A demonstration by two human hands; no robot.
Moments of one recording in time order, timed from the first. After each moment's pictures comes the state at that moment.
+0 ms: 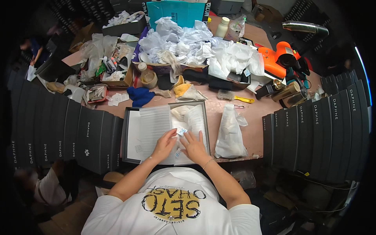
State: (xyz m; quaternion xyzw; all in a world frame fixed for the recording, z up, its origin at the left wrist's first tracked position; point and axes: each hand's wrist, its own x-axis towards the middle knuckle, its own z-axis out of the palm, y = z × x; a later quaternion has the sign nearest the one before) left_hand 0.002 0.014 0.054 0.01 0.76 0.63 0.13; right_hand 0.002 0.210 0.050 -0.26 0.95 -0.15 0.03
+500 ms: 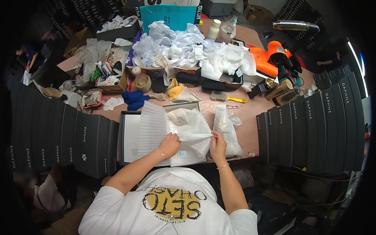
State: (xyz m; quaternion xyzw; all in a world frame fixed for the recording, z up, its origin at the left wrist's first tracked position) left_hand -0.021 0.040 0.032 0.35 0.91 0.13 0.16; right_hand 0.006 0.284 0.062 0.06 0.87 -0.49 -0.07
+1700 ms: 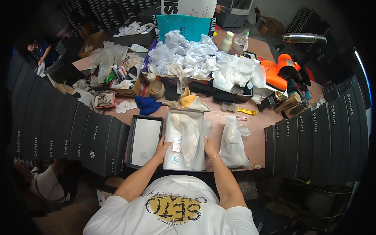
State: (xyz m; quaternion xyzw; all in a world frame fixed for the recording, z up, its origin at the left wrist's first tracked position) left_hand 0.000 -0.016 0.004 -0.19 0.58 0.78 0.15; right_hand -0.047 0.248 0.000 0.16 0.82 -0.49 0.26
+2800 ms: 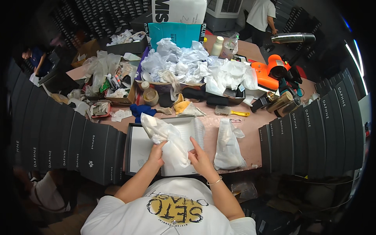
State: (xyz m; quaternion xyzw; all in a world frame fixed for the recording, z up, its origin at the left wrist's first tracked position) left_hand -0.025 0.012 0.105 -0.27 0.35 0.88 0.14; right_hand 0.012 0.200 0.162 0.02 0.74 -0.65 0.15
